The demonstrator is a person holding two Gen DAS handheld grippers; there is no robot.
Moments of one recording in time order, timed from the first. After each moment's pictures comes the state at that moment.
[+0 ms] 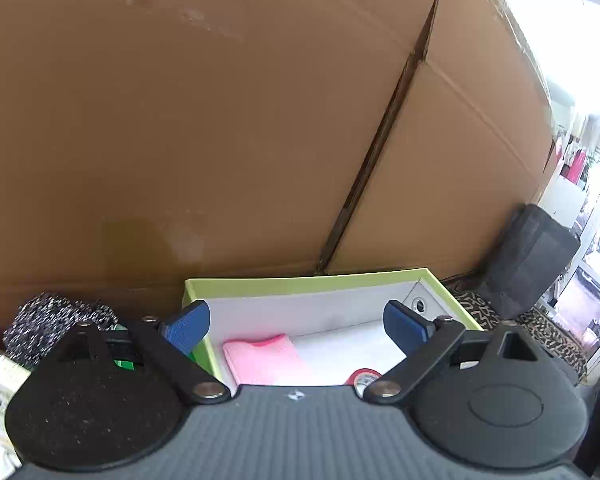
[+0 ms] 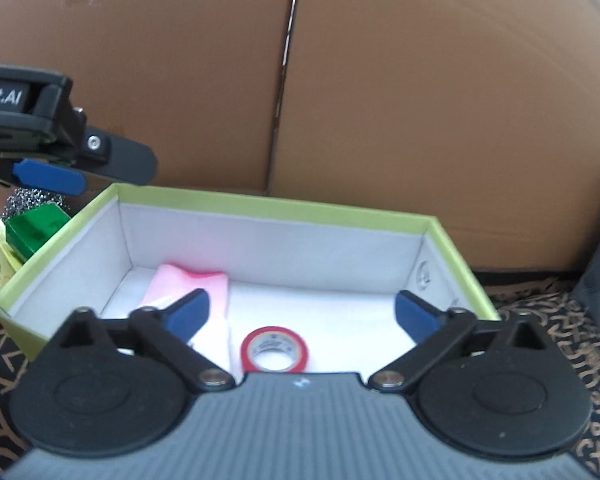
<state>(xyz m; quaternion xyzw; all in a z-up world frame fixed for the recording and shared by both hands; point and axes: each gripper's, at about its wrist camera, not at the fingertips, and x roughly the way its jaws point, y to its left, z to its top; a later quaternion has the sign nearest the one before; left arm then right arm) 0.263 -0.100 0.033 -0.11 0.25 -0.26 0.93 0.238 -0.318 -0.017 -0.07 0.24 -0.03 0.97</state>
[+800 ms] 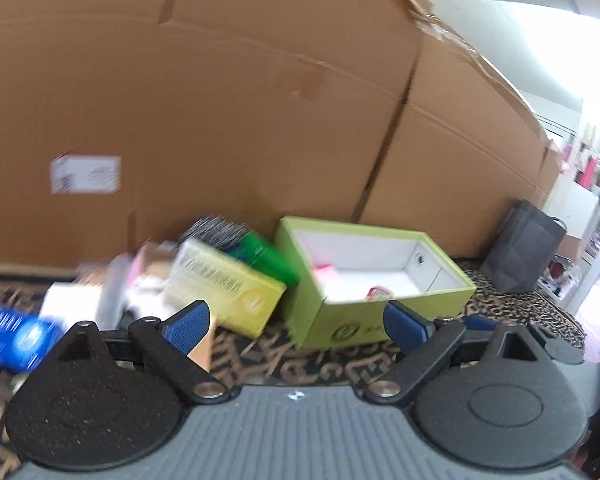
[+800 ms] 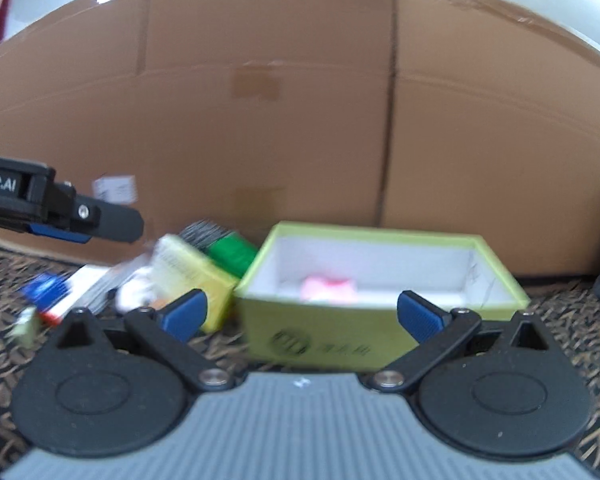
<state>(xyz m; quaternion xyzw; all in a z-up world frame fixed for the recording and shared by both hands) 0.079 0.000 0.041 -0.11 0.24 -0.19 0.95 0.088 -0.244 0.028 -0.03 0.19 0.08 0.98</state>
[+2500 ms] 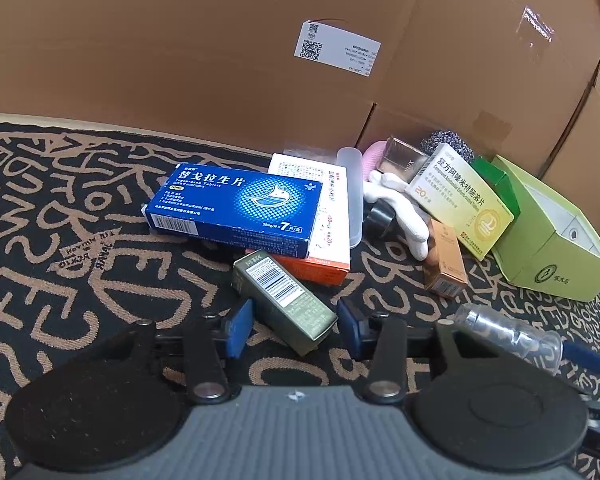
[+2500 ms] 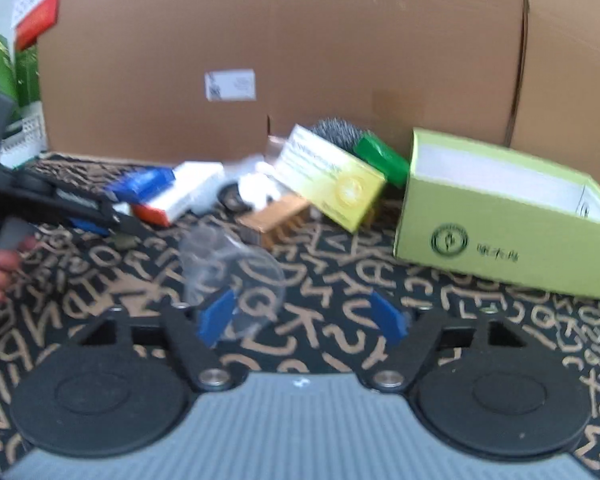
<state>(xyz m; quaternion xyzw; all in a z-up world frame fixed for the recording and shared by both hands) 0.099 0.135 -0.061 -0.14 0.33 -0.03 0.93 0.075 -0.155 -0.029 -0.07 0.28 0.16 0.94</state>
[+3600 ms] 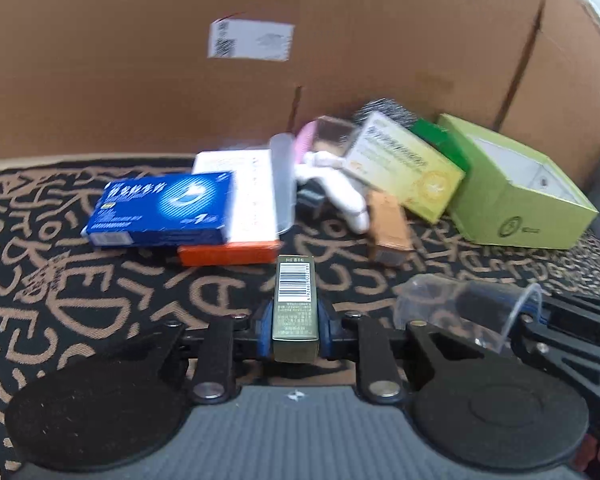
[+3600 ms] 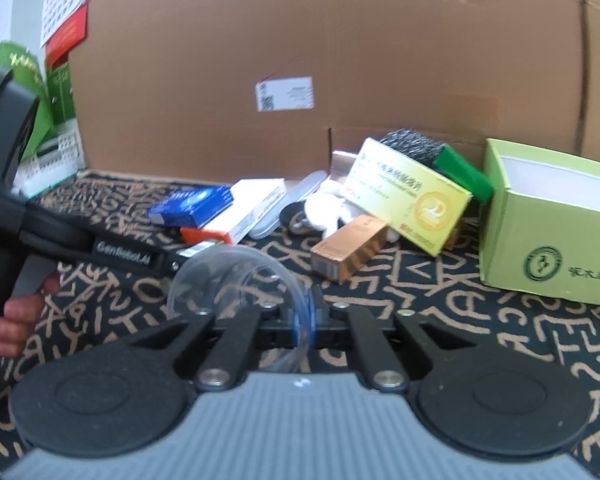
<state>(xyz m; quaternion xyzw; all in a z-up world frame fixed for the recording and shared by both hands) 0.090 0.091 -0.041 -0.07 0.34 -0.09 0.93 0.094 -0.121 -0.040 -0.03 0.25 0.23 0.94</state>
